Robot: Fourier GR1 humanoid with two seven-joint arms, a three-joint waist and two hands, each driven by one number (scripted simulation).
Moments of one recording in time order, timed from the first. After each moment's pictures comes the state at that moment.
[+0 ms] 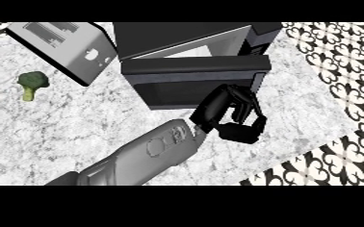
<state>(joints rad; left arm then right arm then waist) -0.89 0.01 -0.92 -0.99 0.53 0.42 -0.24 0.36 -0.43 -0.16 -2.03 -0.52 0.44 -0.49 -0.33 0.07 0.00</state>
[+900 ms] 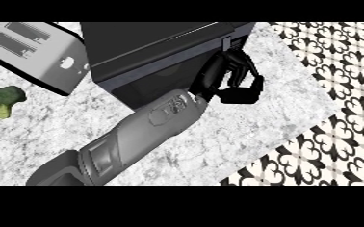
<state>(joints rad) -1.08 0.02 -0.86 -0.82 0.66 0.49 -0.26 0.30 -0.53 -0.21 -2.06 -0.62 0.47 -0.42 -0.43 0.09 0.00</state>
